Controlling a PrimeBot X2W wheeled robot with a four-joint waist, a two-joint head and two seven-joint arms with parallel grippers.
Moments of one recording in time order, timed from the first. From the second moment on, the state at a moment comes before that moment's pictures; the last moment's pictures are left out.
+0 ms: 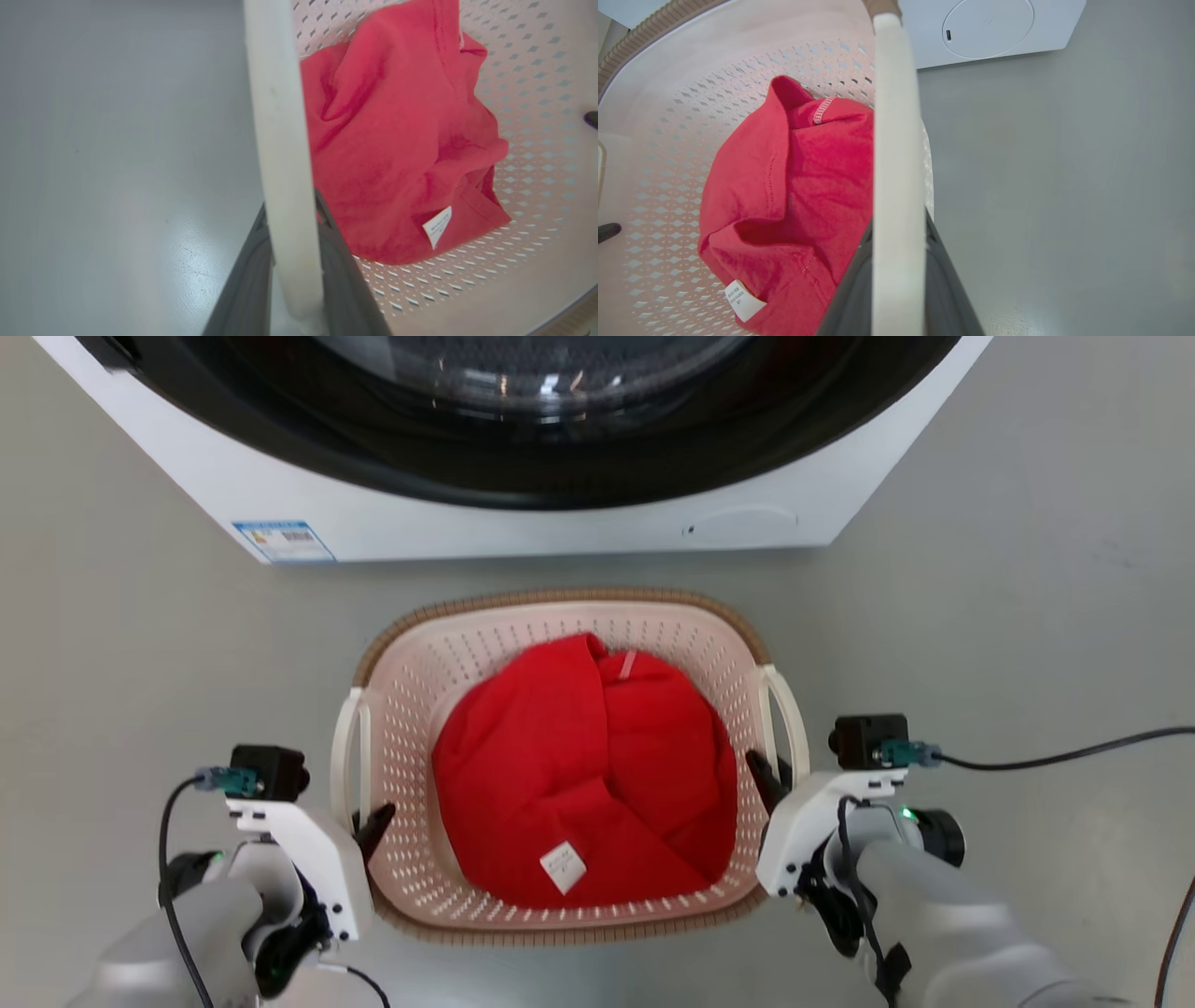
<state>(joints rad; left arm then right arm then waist) -0.70 0.44 -1.28 0.86 -1.42 -0.12 -0.11 -0.78 -0.03 1.22 1.25 1.36 0.12 -0.23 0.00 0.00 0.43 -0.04</state>
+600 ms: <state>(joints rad) -0.85 0.52 -1.29 0.80 -1.40 -0.12 -0.19 -0.97 -0.02 1.18 1.24 1.32 0.12 -0.25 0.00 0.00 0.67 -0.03</state>
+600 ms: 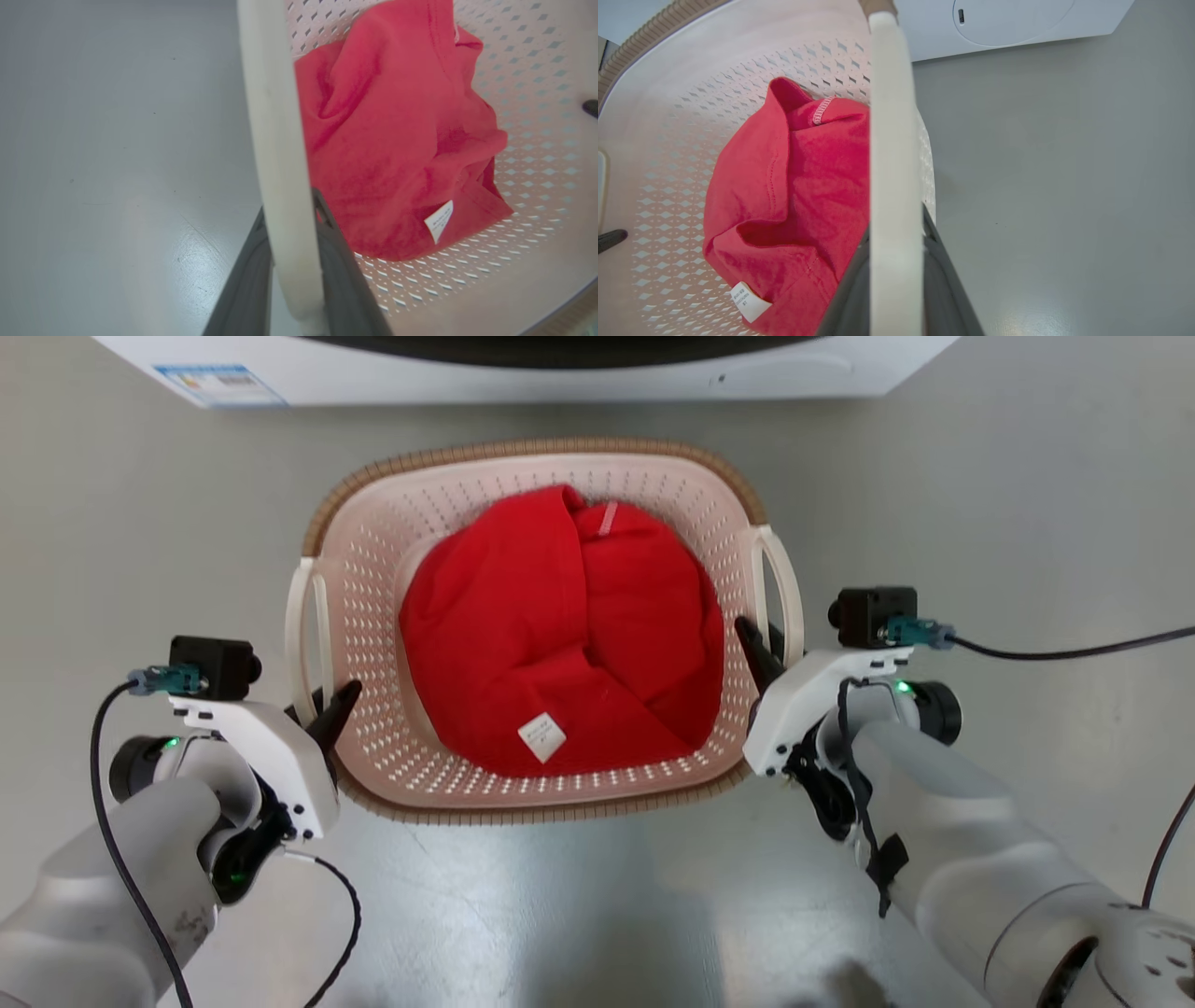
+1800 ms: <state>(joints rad) -1.00 0.56 -1.11 0.74 -1.21 -0.12 -0.25 -0.98 -0.04 0.53 1.02 0.69 0.11 -0.25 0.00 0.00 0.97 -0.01</state>
